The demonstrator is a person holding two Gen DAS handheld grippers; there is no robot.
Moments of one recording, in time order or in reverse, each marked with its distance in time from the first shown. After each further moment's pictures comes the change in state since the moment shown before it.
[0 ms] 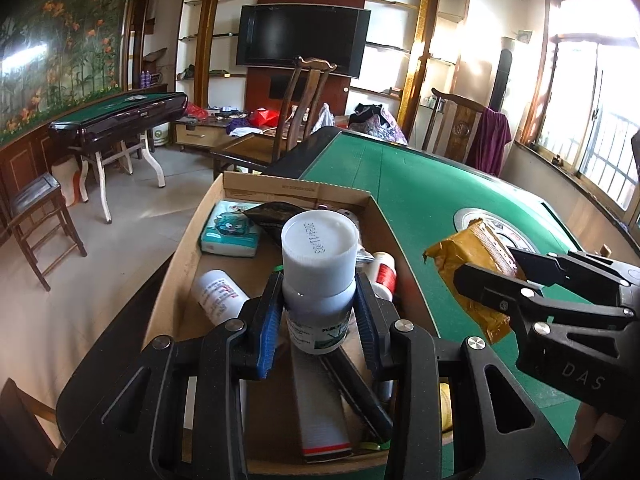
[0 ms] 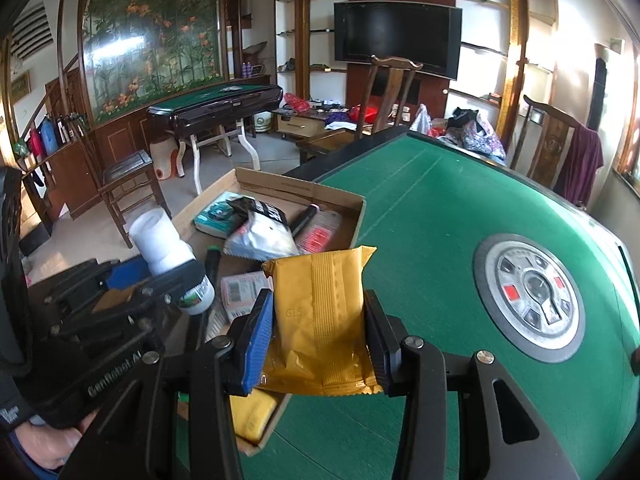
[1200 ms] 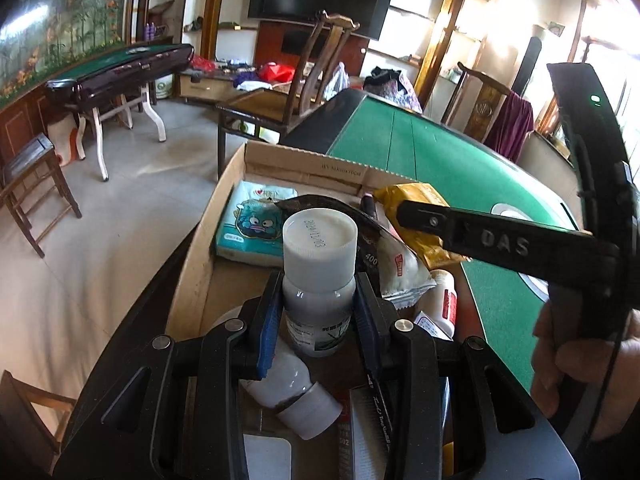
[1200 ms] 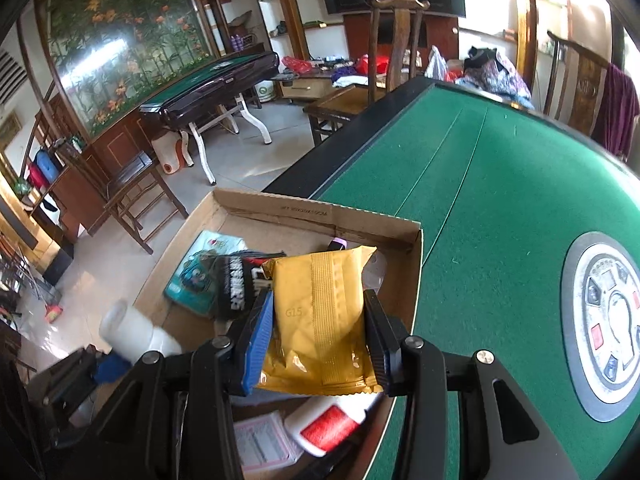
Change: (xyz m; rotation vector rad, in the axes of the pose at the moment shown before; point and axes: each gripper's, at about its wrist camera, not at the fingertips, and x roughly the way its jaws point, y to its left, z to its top) left arm 0.064 0.034 0.032 -0.069 0.182 -0.007; right arm 0.131 -0.027 0.069 0.169 0.186 0.116
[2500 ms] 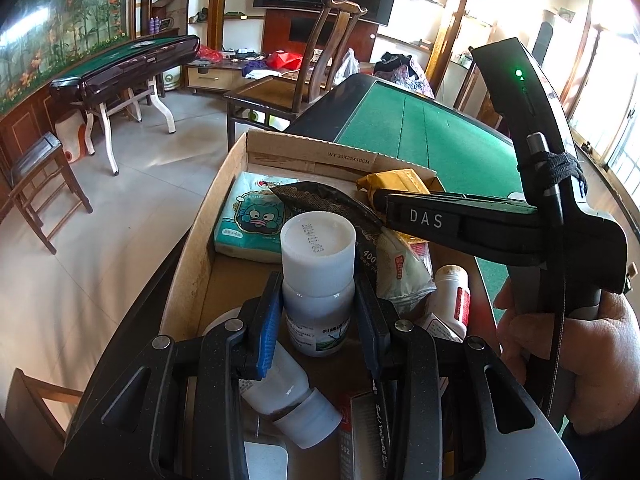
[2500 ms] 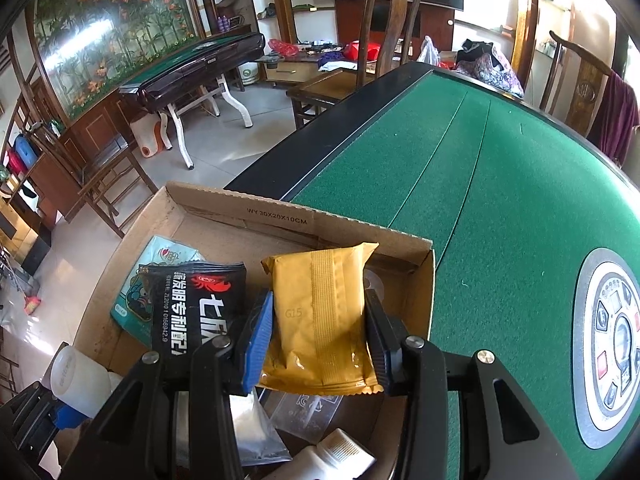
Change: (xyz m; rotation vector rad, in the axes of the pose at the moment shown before) left arm 0.014 -0.008 0.002 0.014 0.044 0.053; right arm 0.044 0.001 0.017 -0.051 0.044 -0.092
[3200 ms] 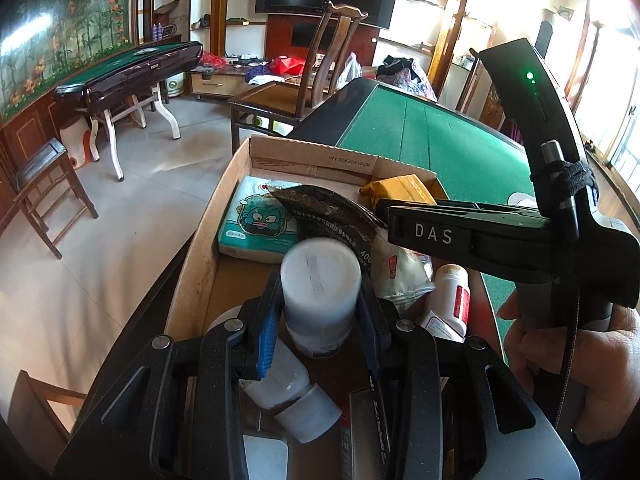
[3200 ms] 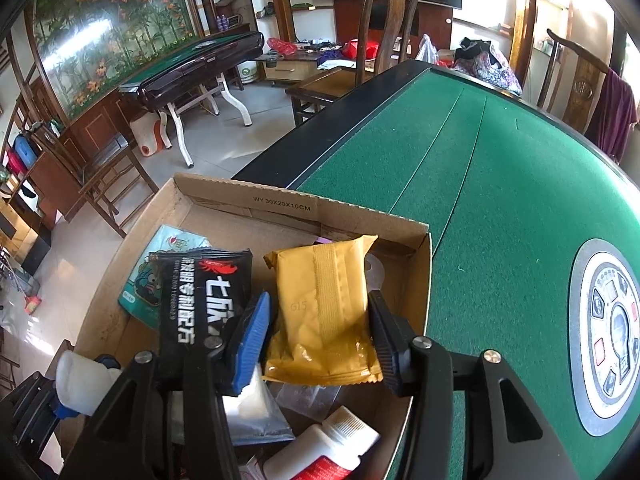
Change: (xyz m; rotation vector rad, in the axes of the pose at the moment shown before) left arm -0.006 -0.003 -0.003 0.014 -0.016 0.016; right arm -0.010 0.001 -0.012 0.008 -0.002 -0.005
